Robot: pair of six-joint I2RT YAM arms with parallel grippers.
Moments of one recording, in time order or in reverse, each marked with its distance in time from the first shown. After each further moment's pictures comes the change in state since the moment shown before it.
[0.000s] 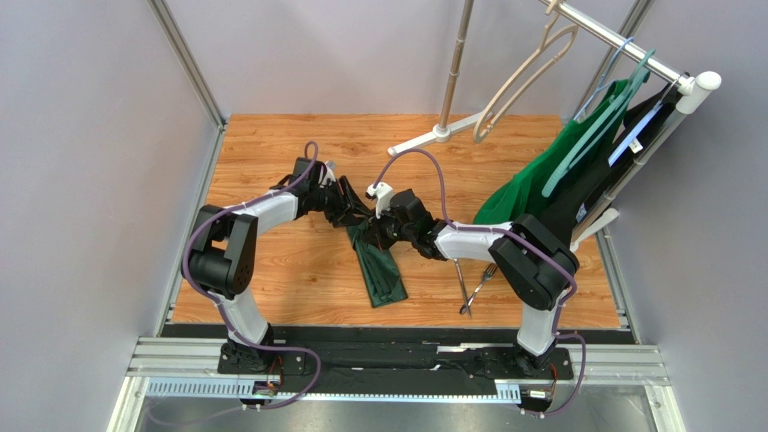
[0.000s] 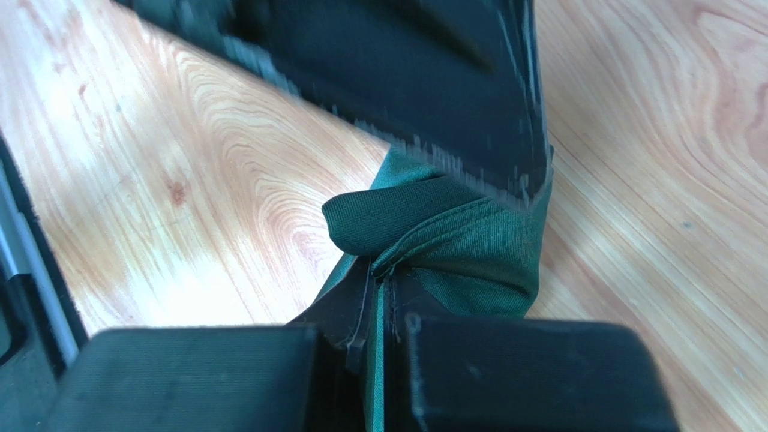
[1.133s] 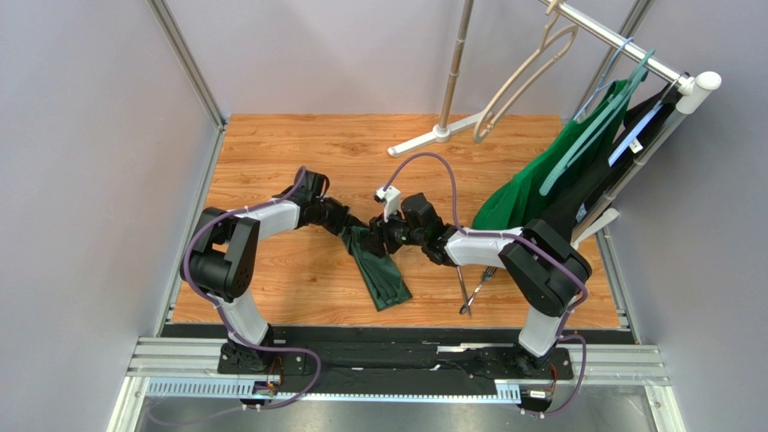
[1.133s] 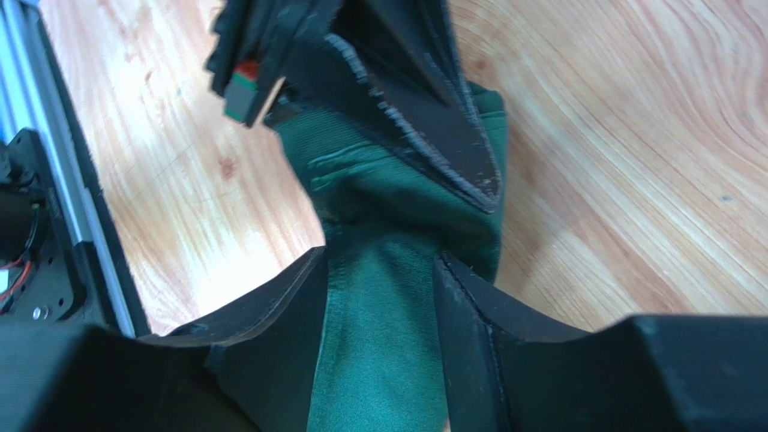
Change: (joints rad) left arm -0.020 -0.015 -0.085 -0.044 -0.025 -0.555; right arm -0.023 -0.064 -0.100 0.085 -0.097 0.048
